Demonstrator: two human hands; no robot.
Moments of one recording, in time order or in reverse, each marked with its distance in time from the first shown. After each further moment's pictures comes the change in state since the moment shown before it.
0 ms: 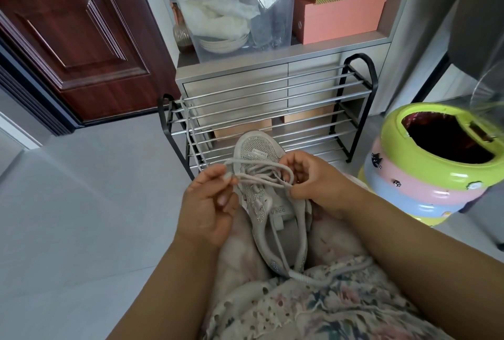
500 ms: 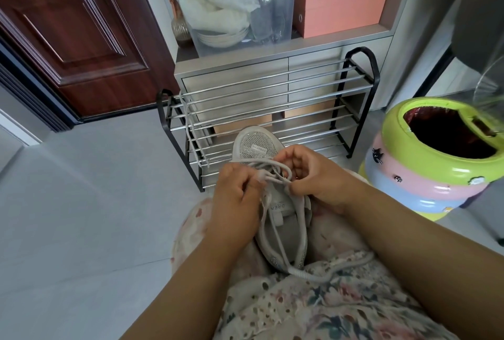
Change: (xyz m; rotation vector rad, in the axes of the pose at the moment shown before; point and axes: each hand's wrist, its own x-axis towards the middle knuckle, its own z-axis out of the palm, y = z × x) left_hand -0.008 -0.027 0.008 1.182 -0.077 0.568; right_hand 0.002 0.004 -0.003 0.079 -0.069 0.030
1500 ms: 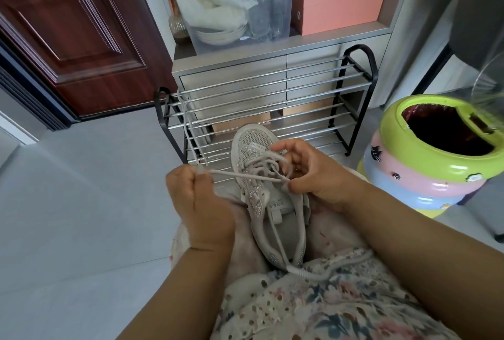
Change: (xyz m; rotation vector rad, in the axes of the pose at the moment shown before) left_hand -0.001 -0.002 -0.013 -0.308 0.542 -0.194; right_hand 0.002 0.004 -0.003 -0.021 0.007 -0.045
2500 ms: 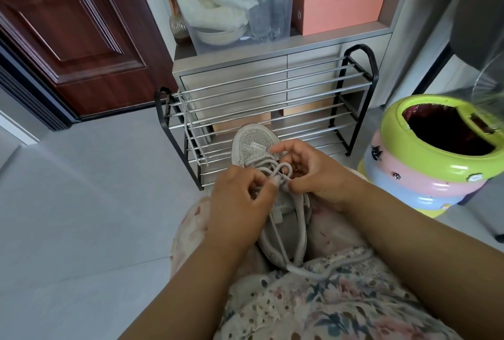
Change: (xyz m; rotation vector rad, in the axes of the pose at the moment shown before) left_hand -0.008 -0.002 0.012 0.487 -0.600 0.202; right_hand -0.002 -0.003 0.002 0.006 -0.001 0.007
